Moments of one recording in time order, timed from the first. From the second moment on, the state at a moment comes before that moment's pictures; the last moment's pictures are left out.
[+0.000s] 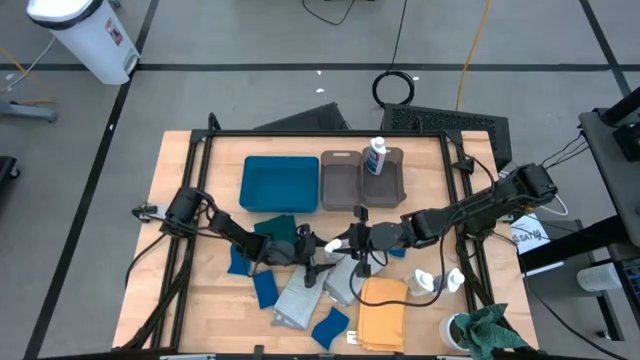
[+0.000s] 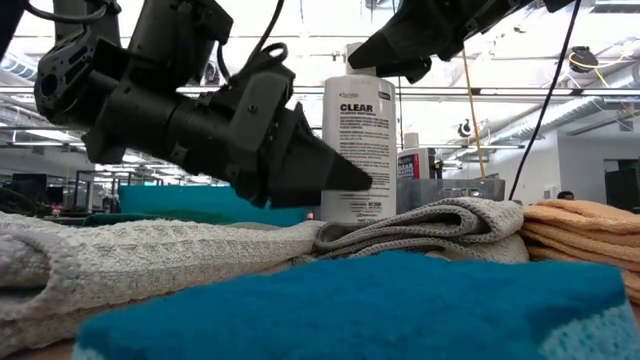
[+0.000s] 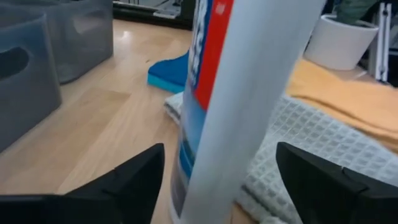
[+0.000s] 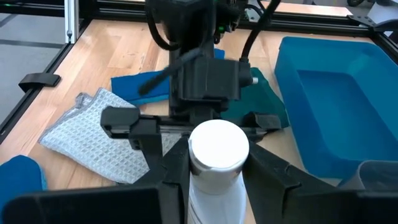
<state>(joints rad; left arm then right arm) -0.31 2.05 0.75 1.04 -0.34 -0.25 0.30 1.48 0.90 0.10 0.26 0.11</state>
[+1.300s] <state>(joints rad) -0.31 1.73 0.75 0.82 -0.34 -0.13 0.33 1.02 0.90 -0.30 0.86 0.23</state>
